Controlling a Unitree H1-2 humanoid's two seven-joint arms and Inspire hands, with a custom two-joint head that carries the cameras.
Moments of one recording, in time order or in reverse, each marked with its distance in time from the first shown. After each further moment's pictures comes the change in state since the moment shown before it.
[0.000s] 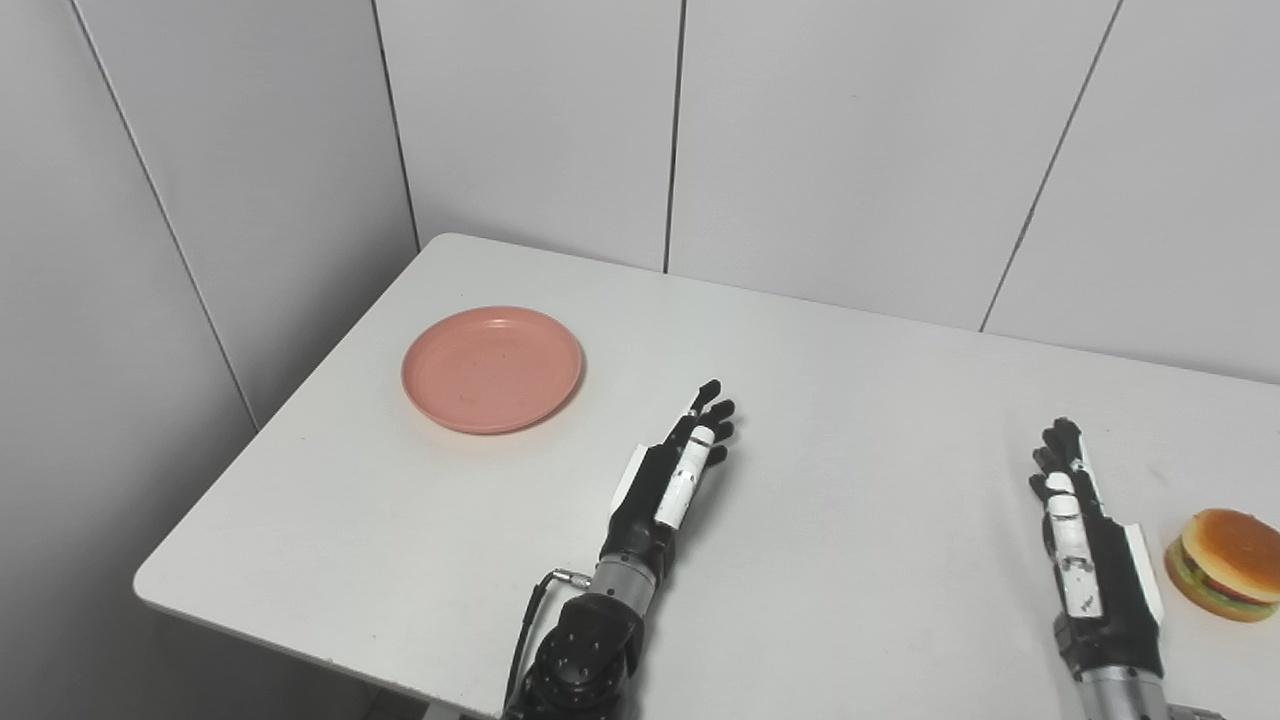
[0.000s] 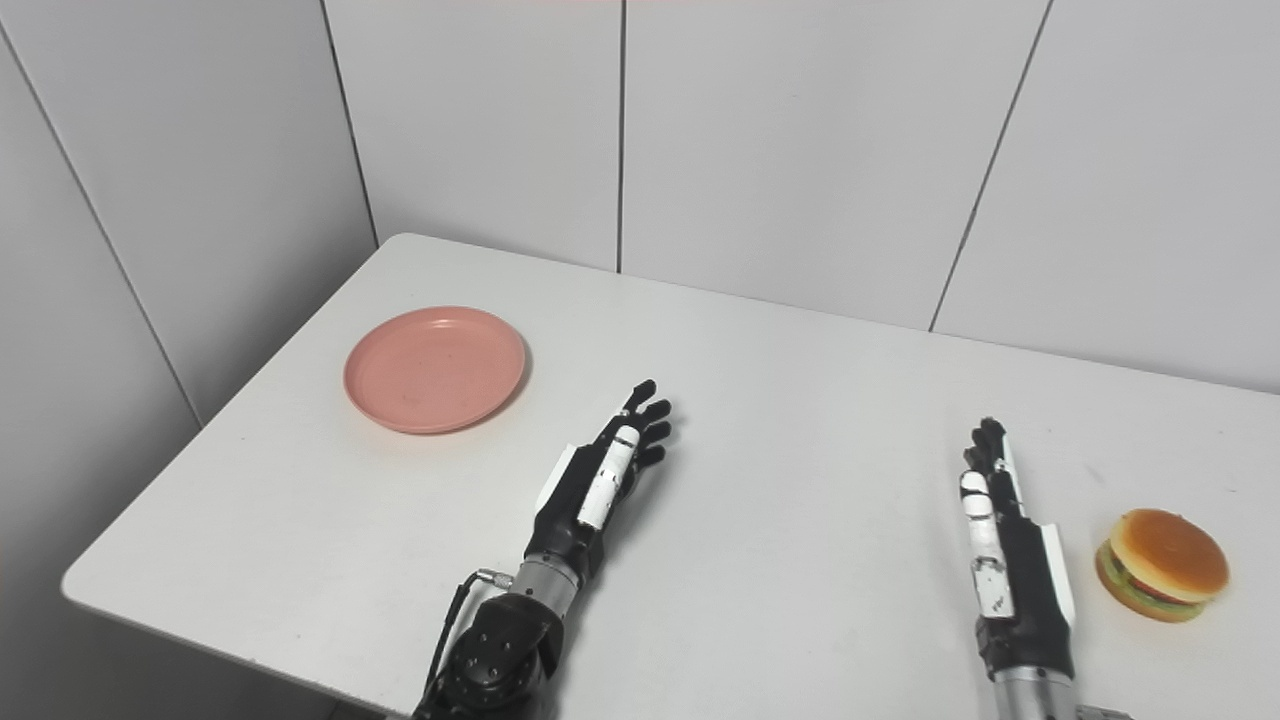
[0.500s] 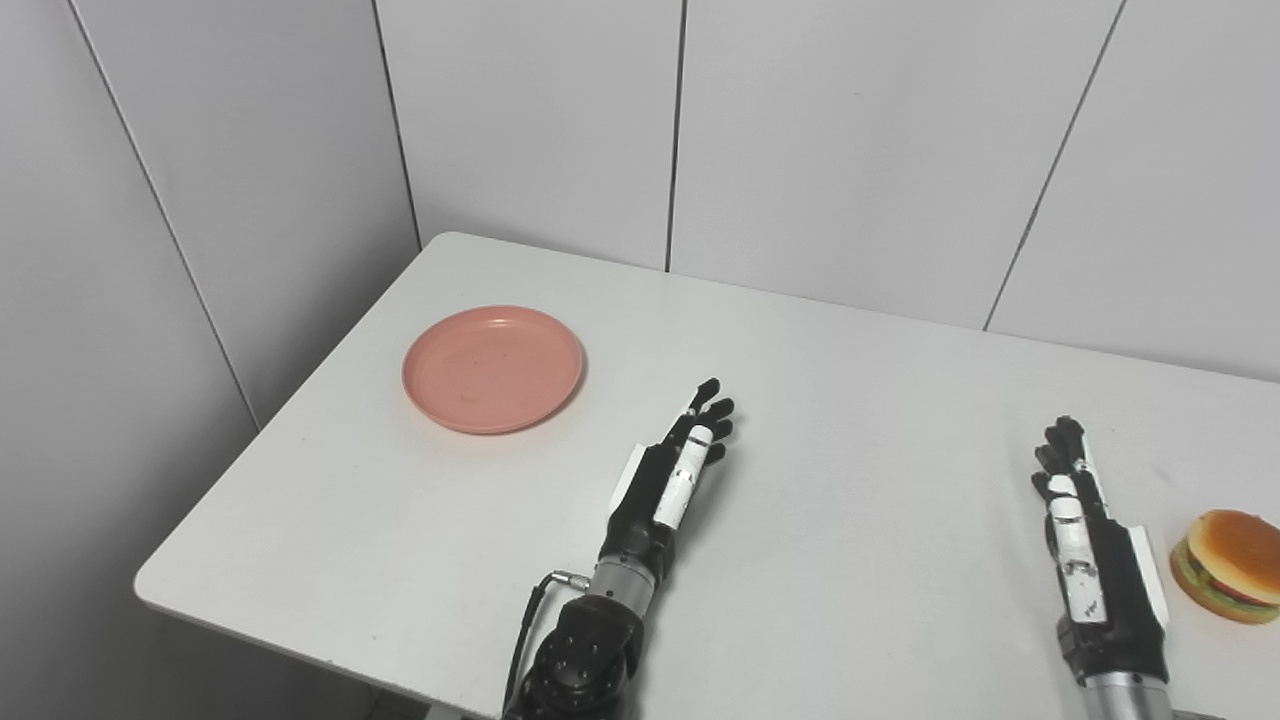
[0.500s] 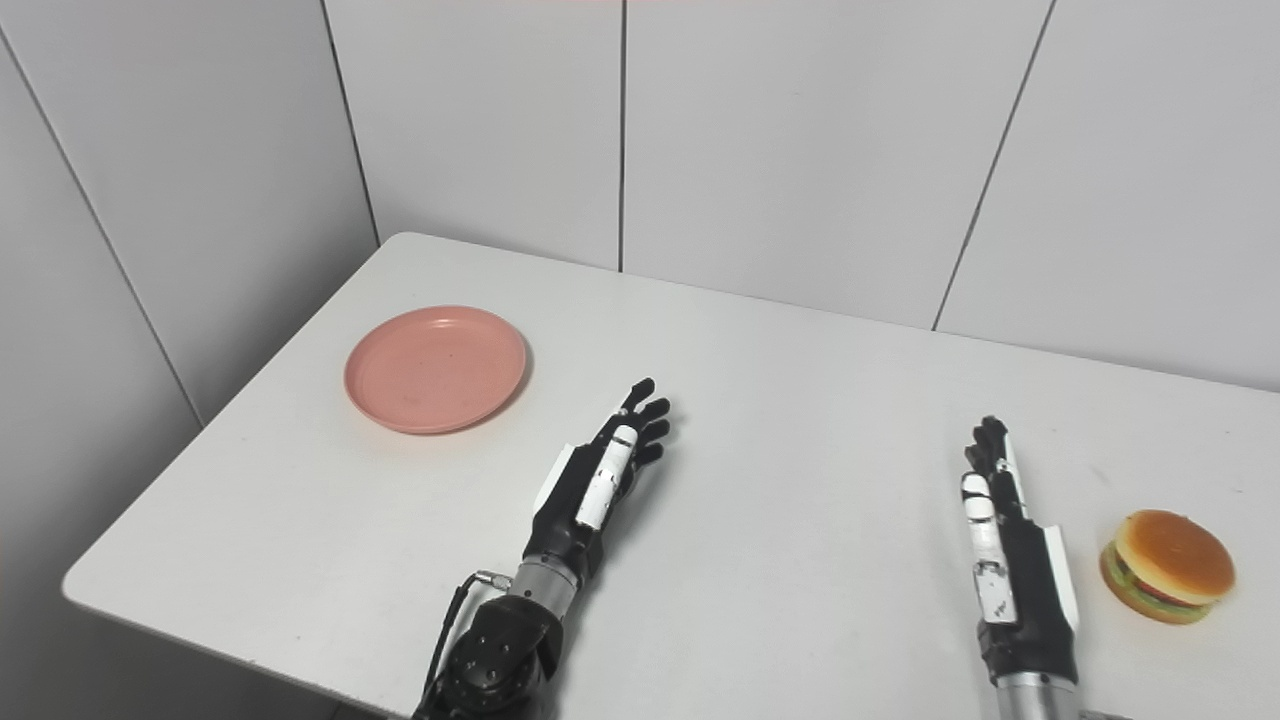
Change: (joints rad) left arm 0.009 0.003 -0.003 -0.024 -0.001 -0.001 0.000; right arm 0.021 0.008 0.002 -0.044 -0.003 0.003 0.003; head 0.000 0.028
